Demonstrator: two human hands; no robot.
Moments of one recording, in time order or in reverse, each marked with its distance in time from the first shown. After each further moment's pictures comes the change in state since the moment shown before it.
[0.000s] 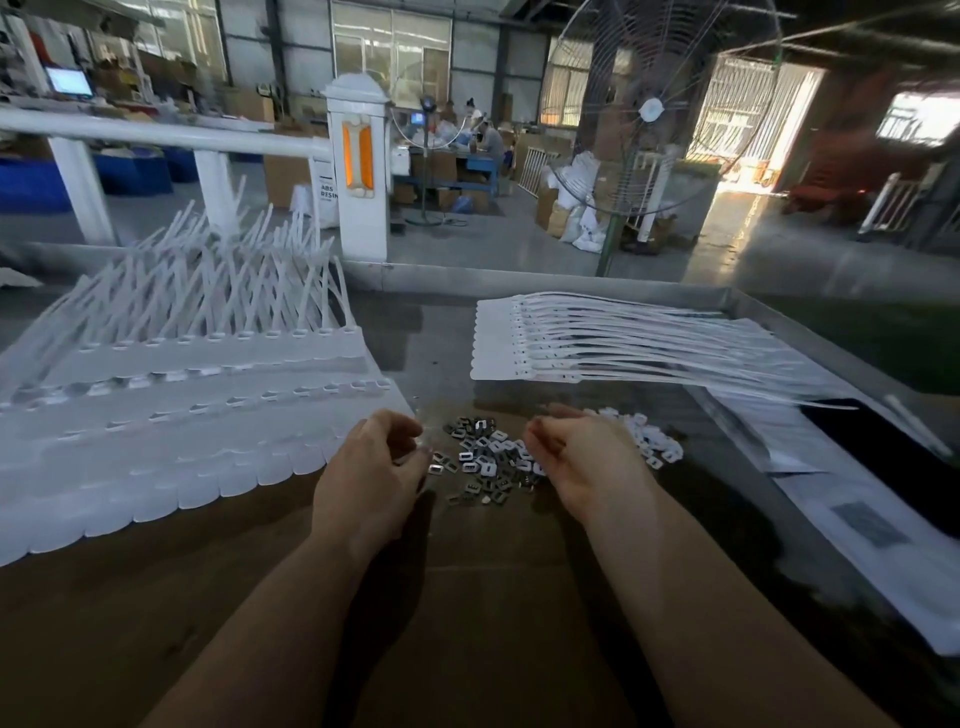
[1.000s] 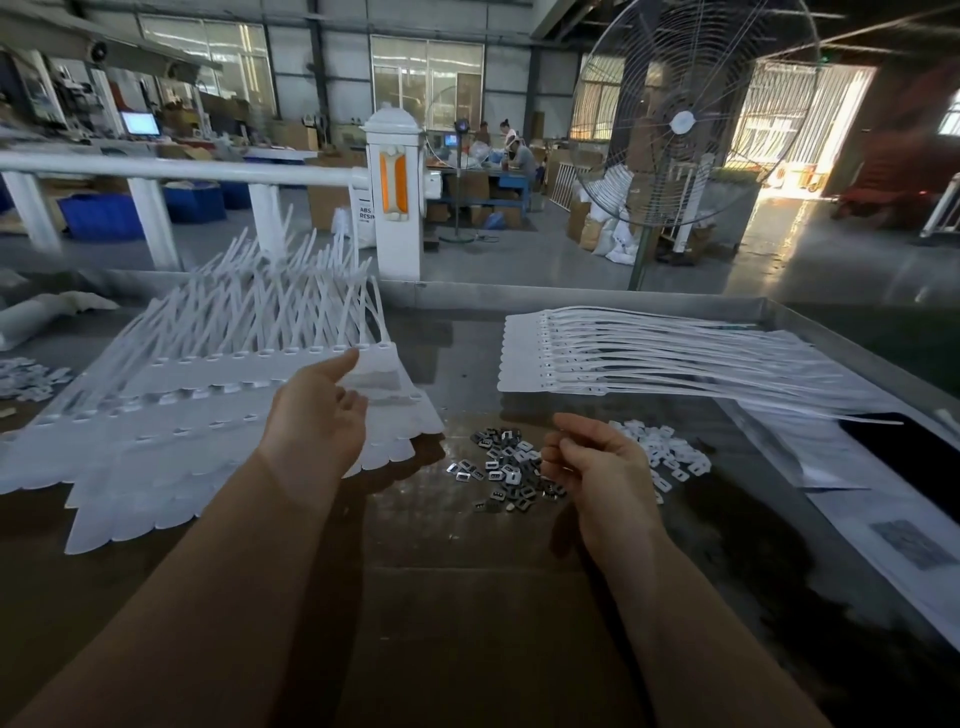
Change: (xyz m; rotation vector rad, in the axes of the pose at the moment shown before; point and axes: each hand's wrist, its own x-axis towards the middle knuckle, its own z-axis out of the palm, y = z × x) left_hand 0.044 0.024 -0.066 -1.250 0.276 -0.567; right_hand -0.020 0.017 -0.008 -0.104 -0.159 -0.297
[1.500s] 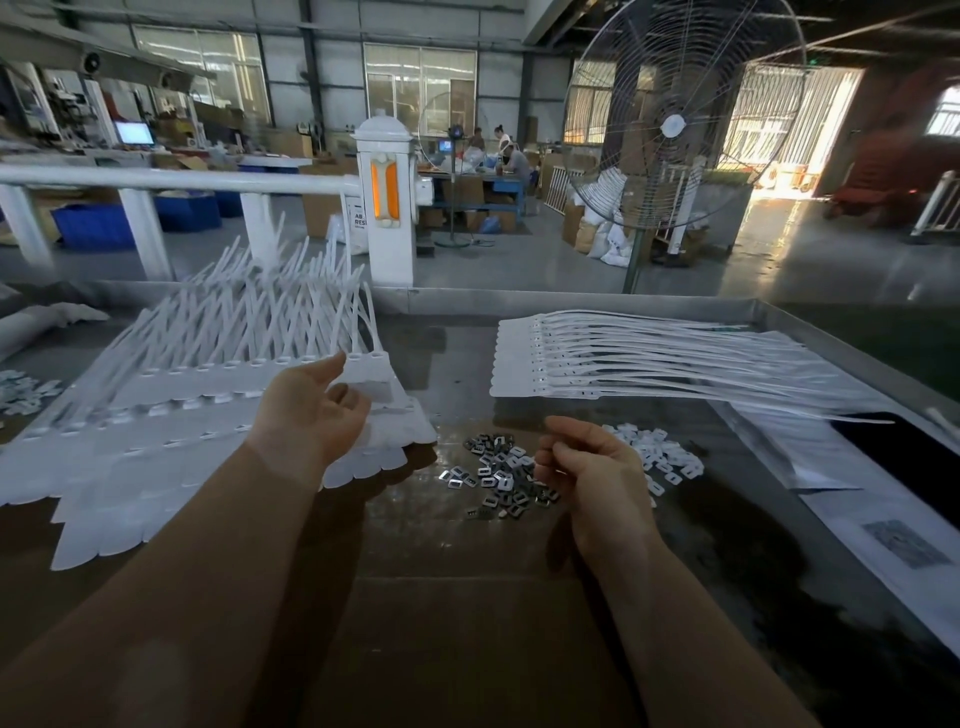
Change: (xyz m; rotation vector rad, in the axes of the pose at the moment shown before) left_hand 0.024 0.006 0.001 -0.173 -0.069 -0.184; right_hand 0.003 0.003 -0.005 0.000 -0.025 -0.013
